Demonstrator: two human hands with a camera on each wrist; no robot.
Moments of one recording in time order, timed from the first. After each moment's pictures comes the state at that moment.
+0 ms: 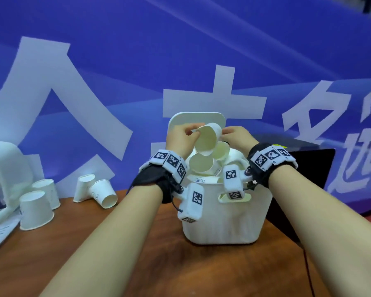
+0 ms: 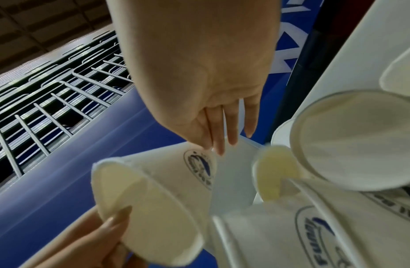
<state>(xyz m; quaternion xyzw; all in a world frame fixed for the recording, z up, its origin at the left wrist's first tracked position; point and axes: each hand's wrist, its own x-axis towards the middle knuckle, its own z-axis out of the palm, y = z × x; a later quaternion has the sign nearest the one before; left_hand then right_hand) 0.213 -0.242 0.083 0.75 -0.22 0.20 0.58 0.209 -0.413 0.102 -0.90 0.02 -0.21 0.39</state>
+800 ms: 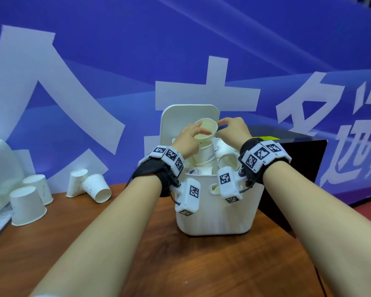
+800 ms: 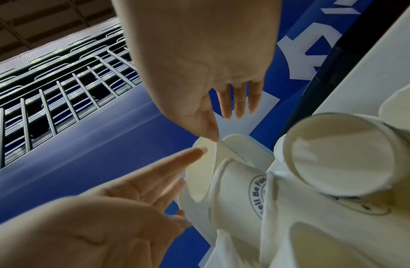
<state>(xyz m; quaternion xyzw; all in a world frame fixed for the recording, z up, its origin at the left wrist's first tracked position) 0.219 -0.267 0.069 0.82 -0.30 0.06 0.49 0.202 -0.419 0.096 -0.90 0.09 -0.27 0.32</state>
